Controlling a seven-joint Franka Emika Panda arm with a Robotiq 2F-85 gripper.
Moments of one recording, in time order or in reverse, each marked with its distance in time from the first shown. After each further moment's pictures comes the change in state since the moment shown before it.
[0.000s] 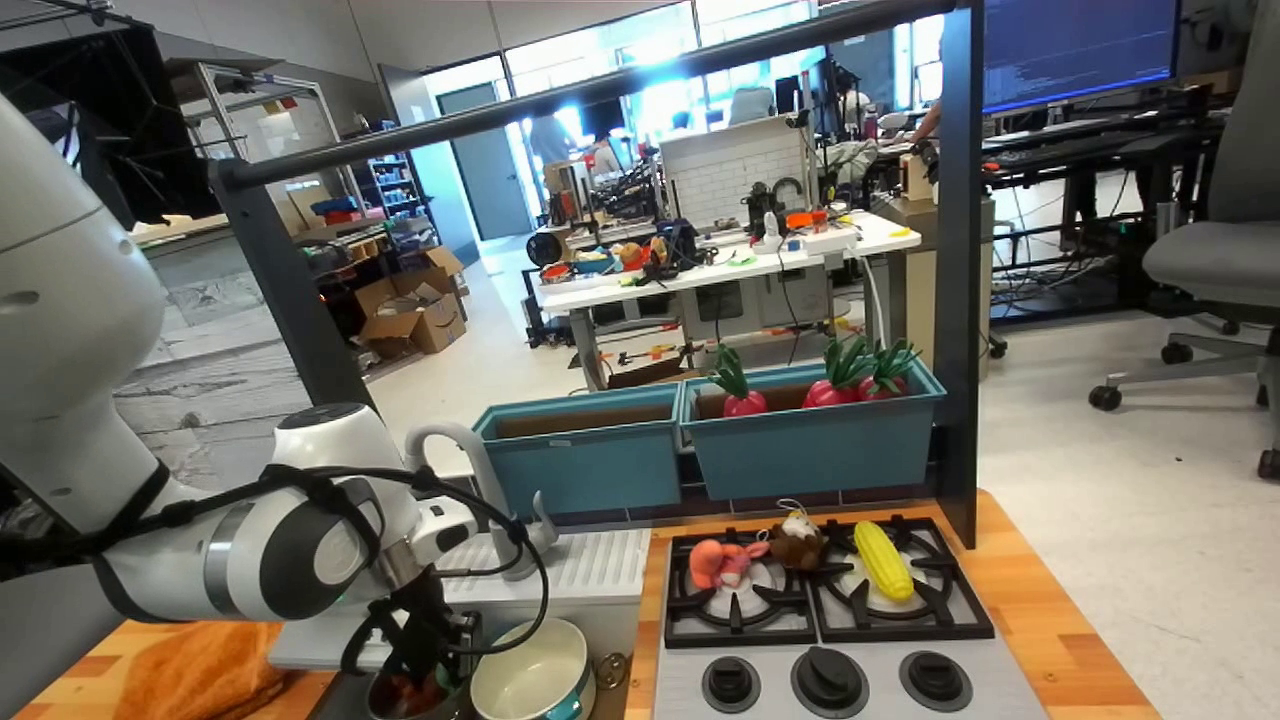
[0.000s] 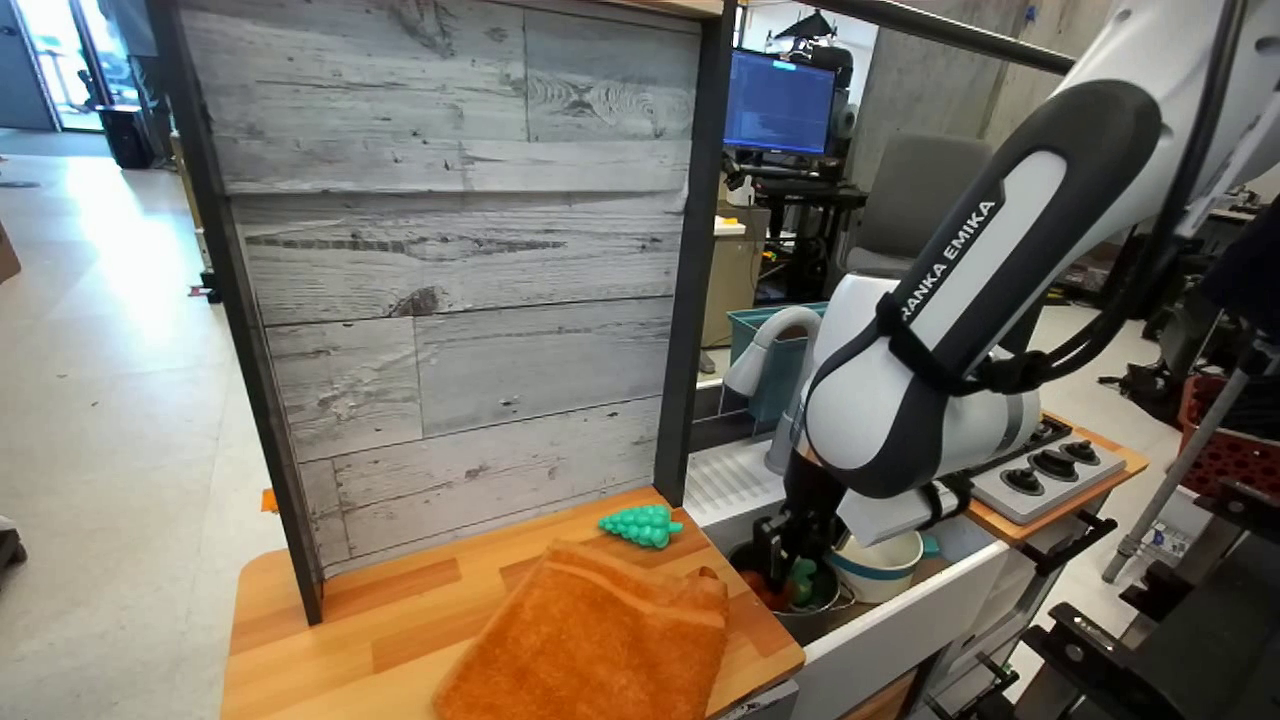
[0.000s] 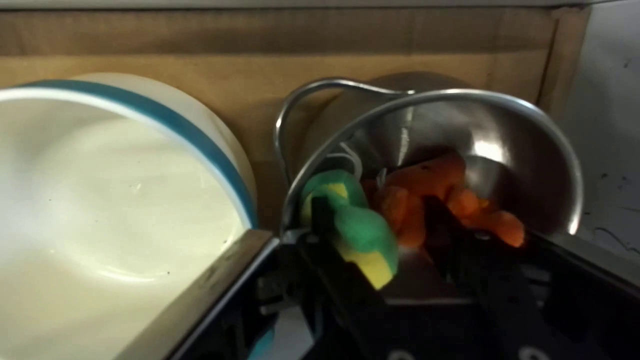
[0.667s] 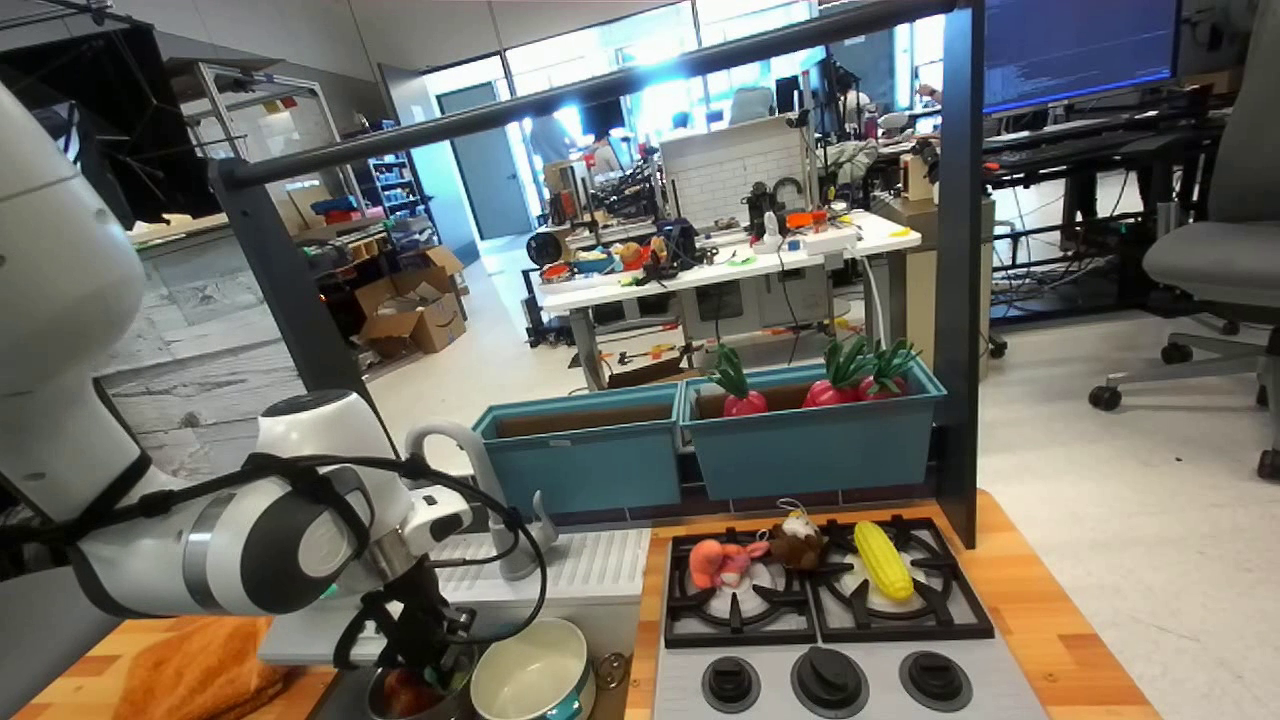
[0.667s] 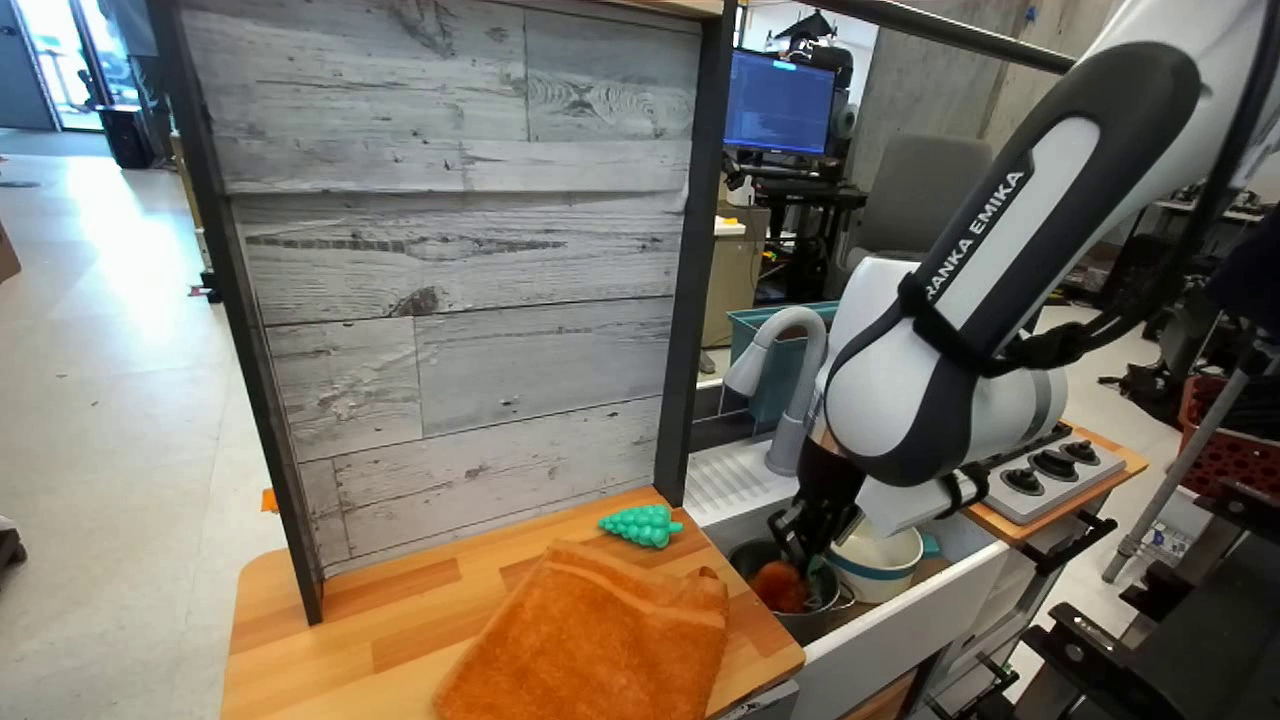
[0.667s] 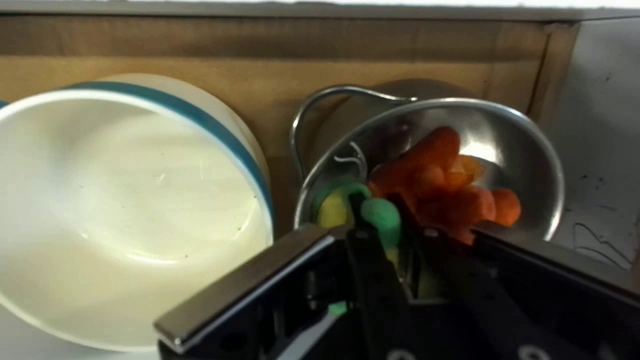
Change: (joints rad) arm -0.004 -0.068 -0.004 -0.089 -0.005 0.039 -0.023
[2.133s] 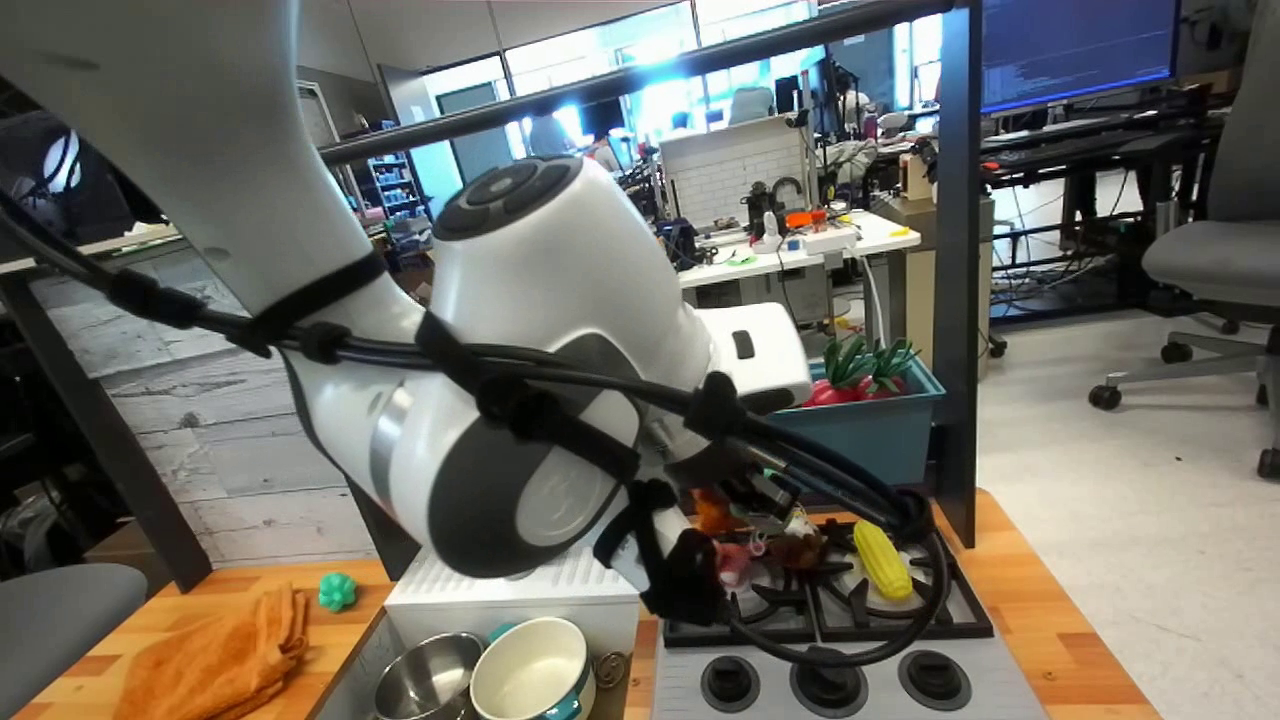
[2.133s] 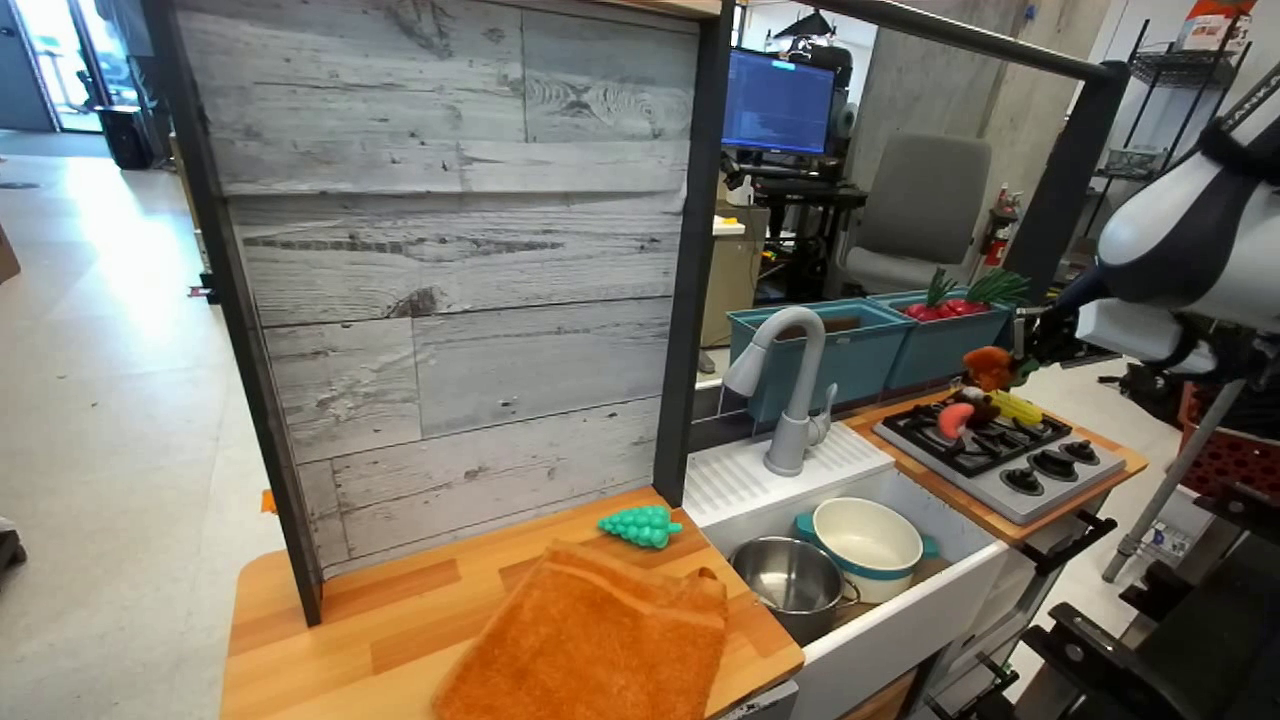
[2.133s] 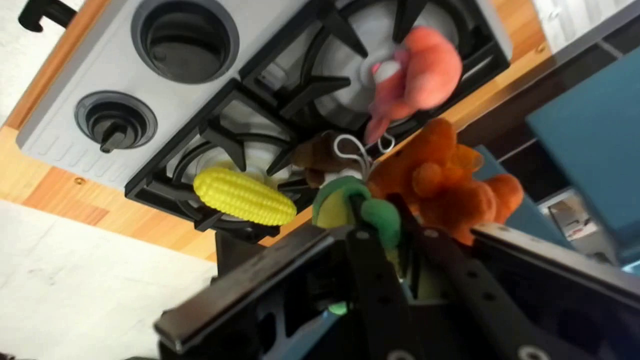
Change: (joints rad) arm -0.631 -0.284 0.094 -0.239 0.039 0.472 0.162
